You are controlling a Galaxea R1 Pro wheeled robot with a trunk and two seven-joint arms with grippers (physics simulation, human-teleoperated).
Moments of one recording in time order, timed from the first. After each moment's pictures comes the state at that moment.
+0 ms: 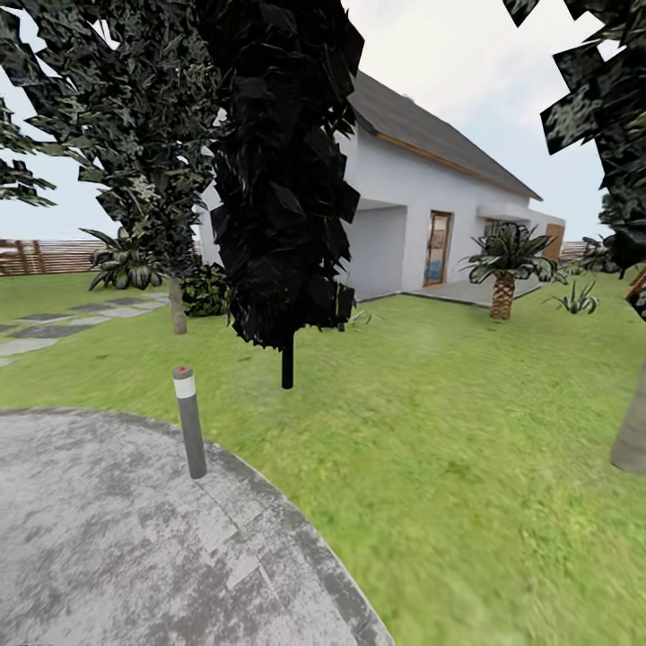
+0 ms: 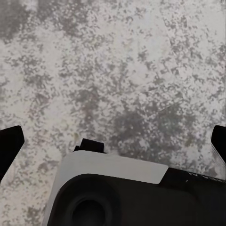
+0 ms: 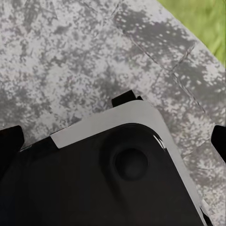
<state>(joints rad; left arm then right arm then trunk) -0.01 0.02 0.05 -0.04 0.25 -0.39 -0.09 0.00 -0.02 -0.50 -0.10 0.01 -0.11 0.07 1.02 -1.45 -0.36</state>
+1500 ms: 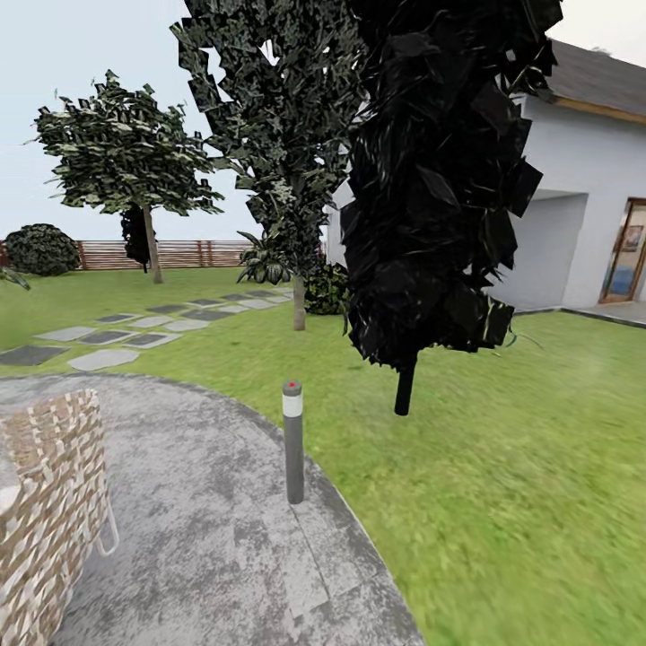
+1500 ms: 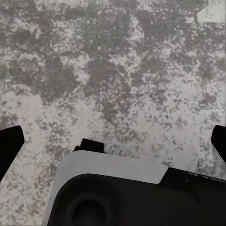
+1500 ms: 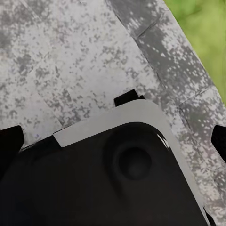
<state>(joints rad) -0.01 0.02 0.05 -0.04 0.25 -0.39 -0.09 0.00 -0.02 -0.50 -0.10 0.01 -0.11 0.07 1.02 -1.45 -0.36</state>
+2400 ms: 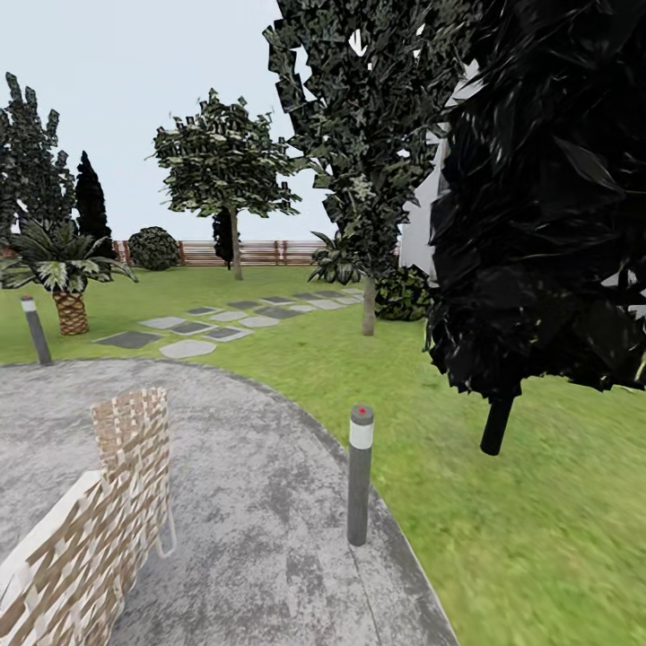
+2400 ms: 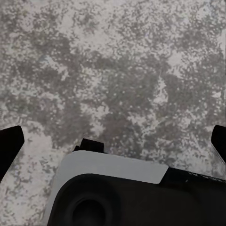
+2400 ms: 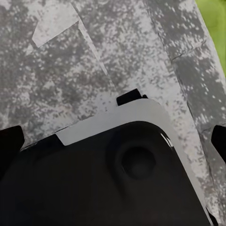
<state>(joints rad) -0.01 0.02 0.05 -0.04 0.25 -0.39 -0.09 0.00 -0.01 -0.49 -0.10 0.01 -0.11 0.07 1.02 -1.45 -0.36</state>
